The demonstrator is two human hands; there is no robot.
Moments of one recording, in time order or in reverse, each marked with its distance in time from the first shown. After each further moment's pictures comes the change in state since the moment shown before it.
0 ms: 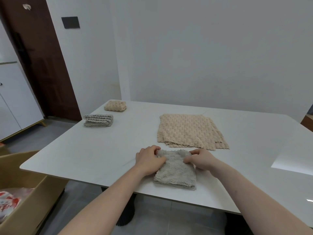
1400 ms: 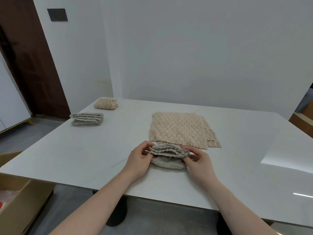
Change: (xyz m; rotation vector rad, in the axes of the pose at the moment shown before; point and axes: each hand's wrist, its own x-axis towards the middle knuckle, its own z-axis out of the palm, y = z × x) left_hand -0.005 -0.008 0.008 -0.533 0.111 0.230; right_hand -0.011 0.039 0.023 0.515 0.279 -0.453
